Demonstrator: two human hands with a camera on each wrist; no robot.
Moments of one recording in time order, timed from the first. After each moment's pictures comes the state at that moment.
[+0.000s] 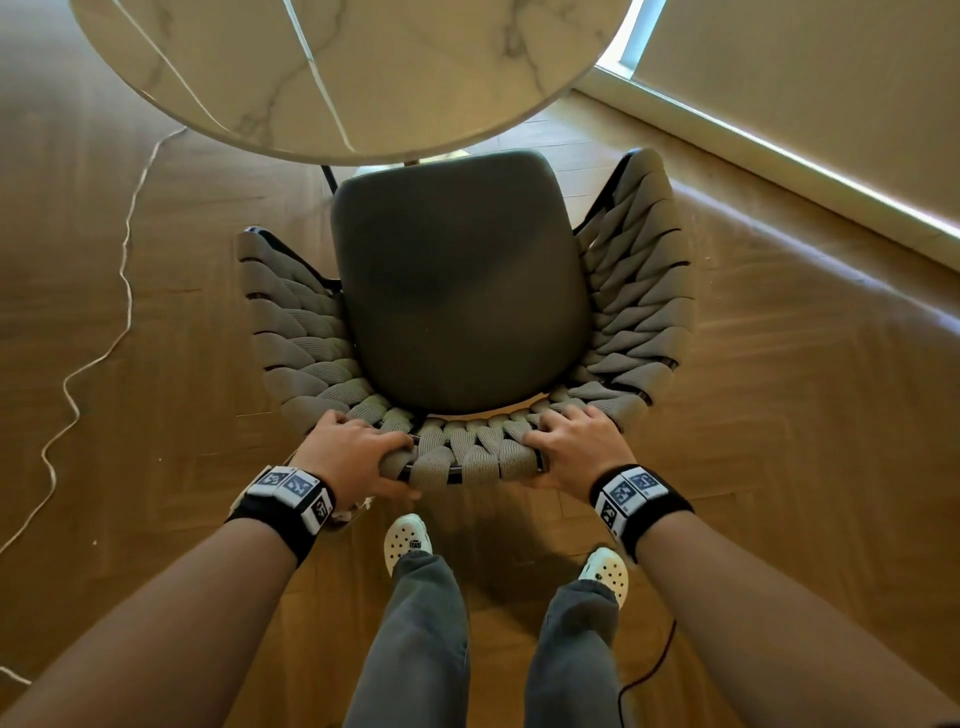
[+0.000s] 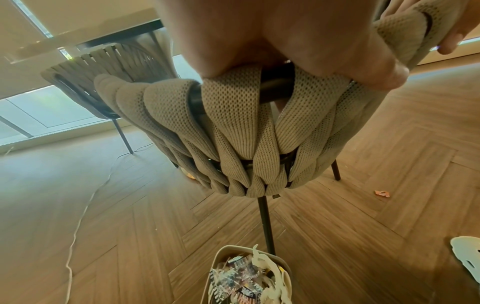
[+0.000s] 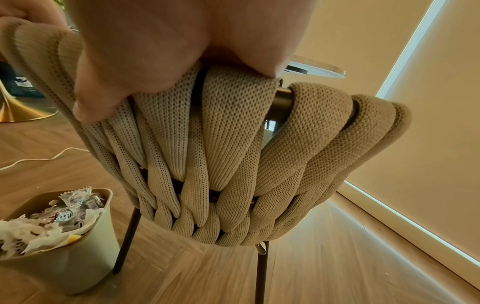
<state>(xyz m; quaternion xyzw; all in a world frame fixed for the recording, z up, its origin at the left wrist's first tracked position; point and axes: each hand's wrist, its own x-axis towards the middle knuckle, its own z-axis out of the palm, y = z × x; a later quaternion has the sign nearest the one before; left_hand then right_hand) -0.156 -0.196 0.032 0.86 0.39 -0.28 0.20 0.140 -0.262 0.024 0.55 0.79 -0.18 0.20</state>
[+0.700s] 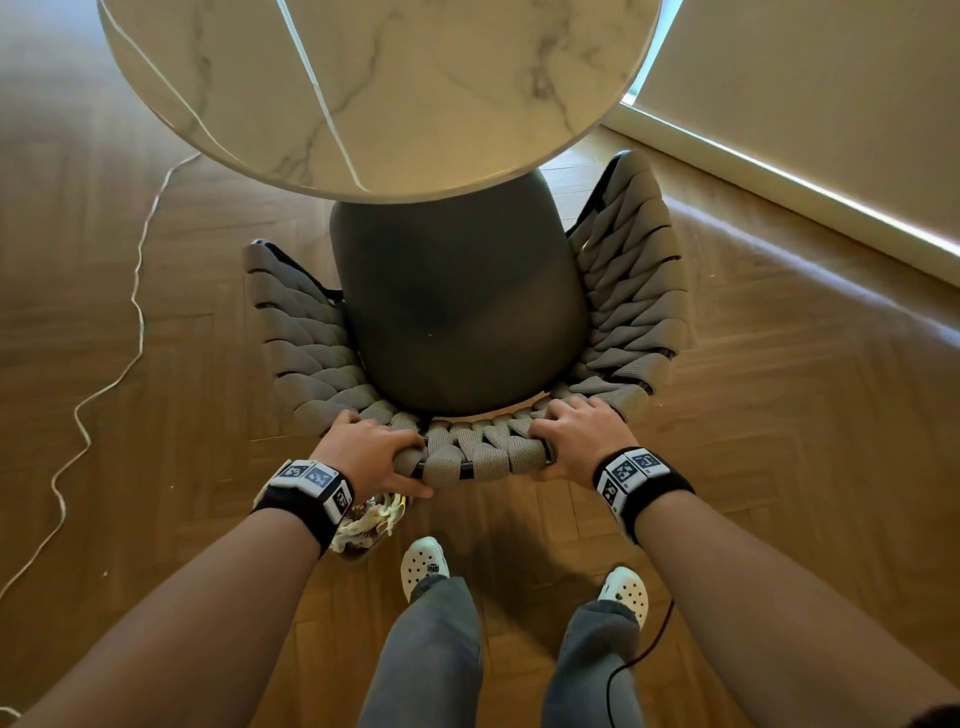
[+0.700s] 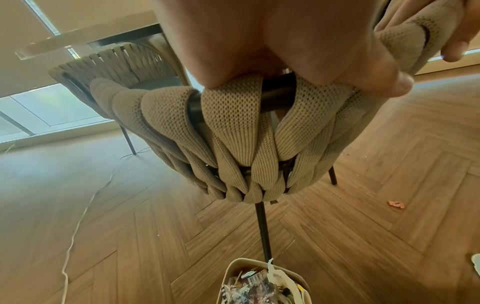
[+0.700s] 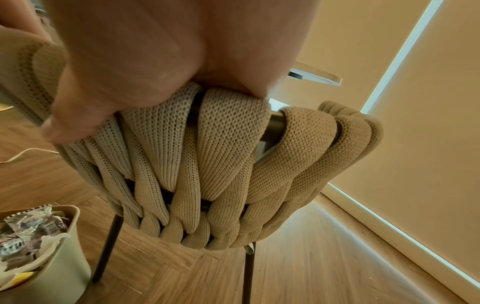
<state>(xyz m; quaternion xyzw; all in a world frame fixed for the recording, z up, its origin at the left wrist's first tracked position) -0.177 -0.146 0.034 0.83 0.41 -0.31 0.22 0.110 -0.209 0.034 0.59 0.76 -0.22 0.20</state>
